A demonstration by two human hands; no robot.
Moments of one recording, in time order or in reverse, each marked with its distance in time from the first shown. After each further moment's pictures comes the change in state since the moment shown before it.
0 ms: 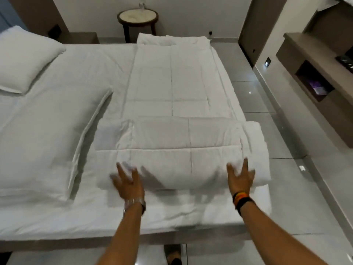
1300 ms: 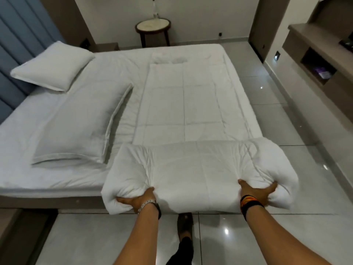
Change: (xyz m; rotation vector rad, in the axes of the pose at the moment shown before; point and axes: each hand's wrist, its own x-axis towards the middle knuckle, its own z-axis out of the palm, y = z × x) left_hand -0.155 -0.083 -0.111 -0.884 0.288 -0.695; right_hand -0.157 0.110 -0.082 0.242 0.225 0.388
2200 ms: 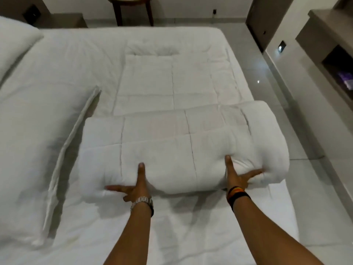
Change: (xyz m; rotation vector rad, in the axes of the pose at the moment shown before) left_hand 0.127 -0.006 0.345 0.568 -0.065 0.199; right_hand 0.167 -0.168 0.303 0.079 -0.103 0.055
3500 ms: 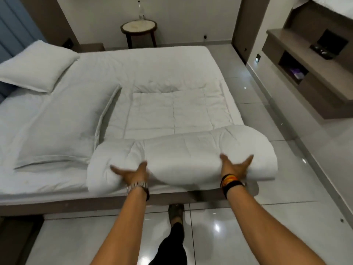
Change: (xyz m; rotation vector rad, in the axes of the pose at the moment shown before) left_hand -0.205 -0.088 -0.286 0.016 -0.163 0.232; right_hand -0.245 0.103 -0.280 0.157 -0.042 -0.242
